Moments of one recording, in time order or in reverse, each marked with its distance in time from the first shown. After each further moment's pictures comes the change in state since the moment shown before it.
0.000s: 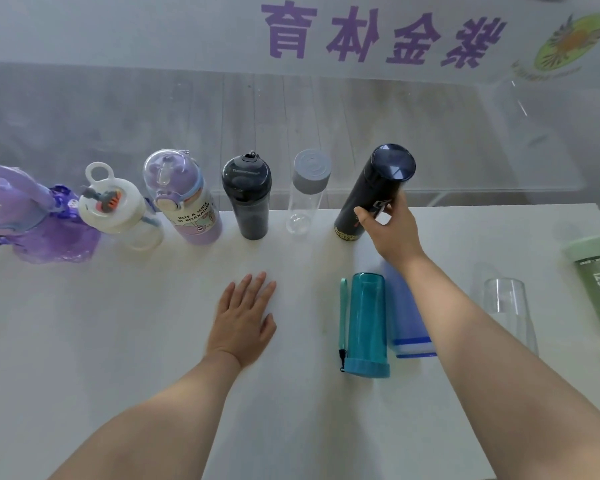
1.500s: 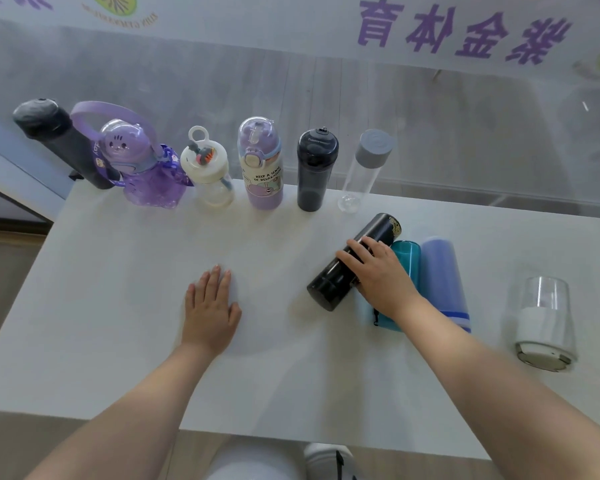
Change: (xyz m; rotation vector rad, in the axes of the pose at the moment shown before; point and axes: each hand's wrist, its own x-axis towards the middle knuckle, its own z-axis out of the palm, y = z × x) left_hand -0.126 -0.079 -0.010 -0.092 0.042 -0.439; right_hand -0.116 0.023 0.053 -1.054 -0.479 -0.752
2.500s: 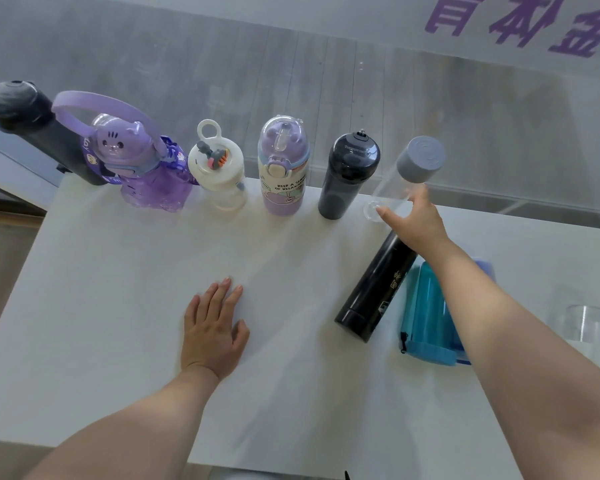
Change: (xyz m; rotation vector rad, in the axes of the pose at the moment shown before) left_hand 0.009 -0.018 -0.005 -0.021 0.050 0.063; right_hand 0.118 0.057 -0.025 0.785 0.051 0.723
